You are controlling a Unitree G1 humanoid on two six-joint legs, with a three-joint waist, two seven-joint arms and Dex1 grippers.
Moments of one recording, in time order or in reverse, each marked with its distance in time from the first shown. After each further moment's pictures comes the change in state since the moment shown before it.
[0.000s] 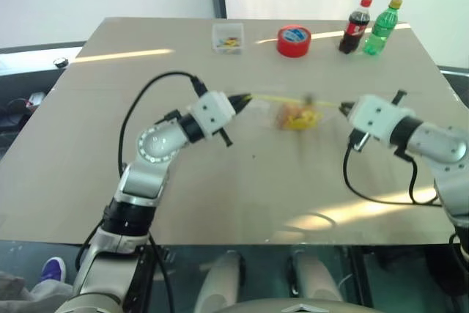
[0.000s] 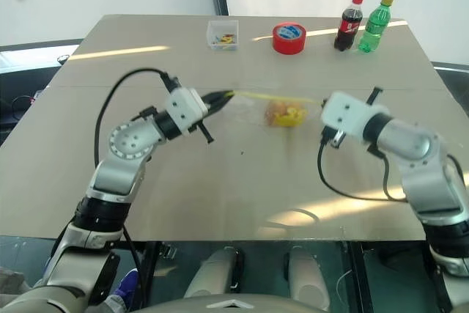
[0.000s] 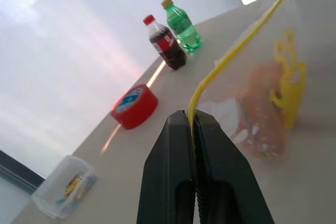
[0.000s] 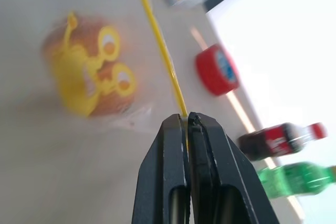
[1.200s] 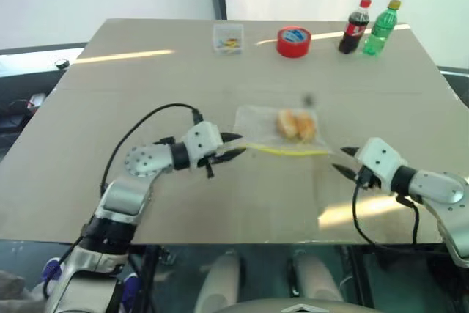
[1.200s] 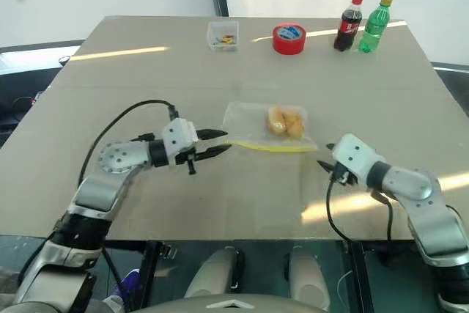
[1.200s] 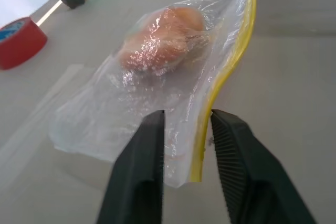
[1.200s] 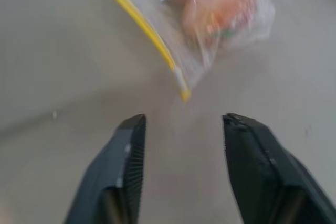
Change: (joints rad) left arm 0.281 0.172 0.000 -0.070 -0.185 0.145 -0.333; right arm 0.486 0.033 -0.087 -0.045 0.236 0.024 0.046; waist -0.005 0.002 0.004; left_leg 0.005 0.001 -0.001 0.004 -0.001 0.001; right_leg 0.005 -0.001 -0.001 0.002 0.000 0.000
